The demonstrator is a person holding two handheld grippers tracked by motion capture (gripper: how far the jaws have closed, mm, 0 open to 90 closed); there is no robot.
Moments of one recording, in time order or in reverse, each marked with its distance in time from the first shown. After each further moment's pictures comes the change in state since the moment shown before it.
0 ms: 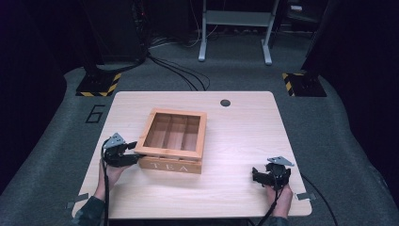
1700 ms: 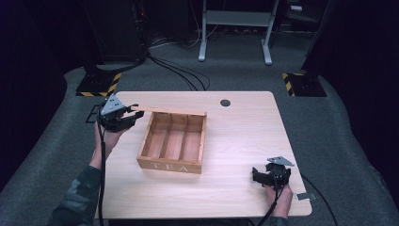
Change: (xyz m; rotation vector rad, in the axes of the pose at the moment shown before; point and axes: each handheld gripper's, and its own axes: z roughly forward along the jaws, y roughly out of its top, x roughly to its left) left arm 0.005 0.119 -0.018 -0.133 0.138 0.240; right arm 0.000 0.000 0.000 0.000 0.001 0.002
